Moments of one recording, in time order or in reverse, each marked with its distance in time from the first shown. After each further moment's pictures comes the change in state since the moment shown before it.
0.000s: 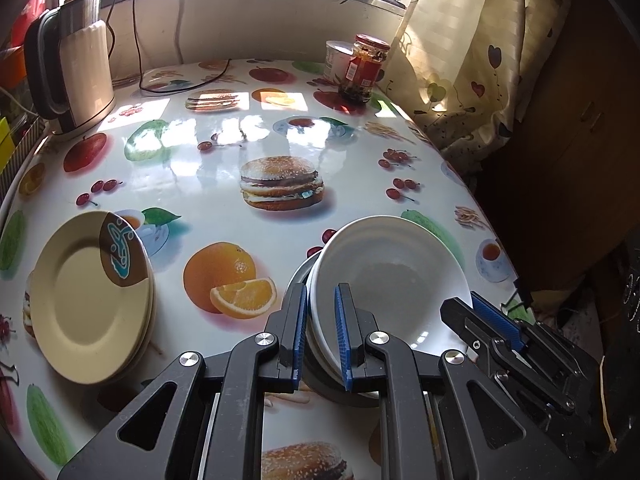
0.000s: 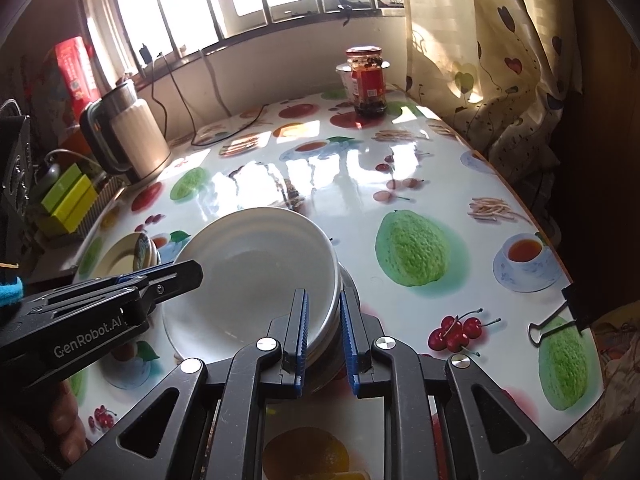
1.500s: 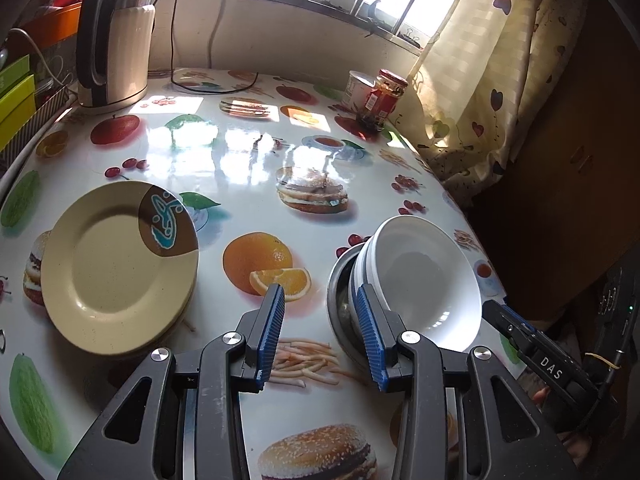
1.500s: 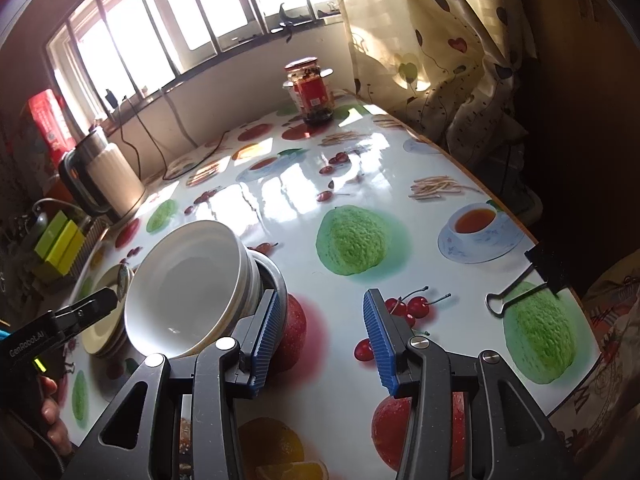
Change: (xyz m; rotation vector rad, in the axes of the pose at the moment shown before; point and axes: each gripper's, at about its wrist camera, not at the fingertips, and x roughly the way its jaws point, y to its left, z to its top) left arm -0.023 0.049 -0.031 -0.094 -0.100 -0.062; right arm -0.017 -0.052 -0.021 0.163 -0.061 -0.020
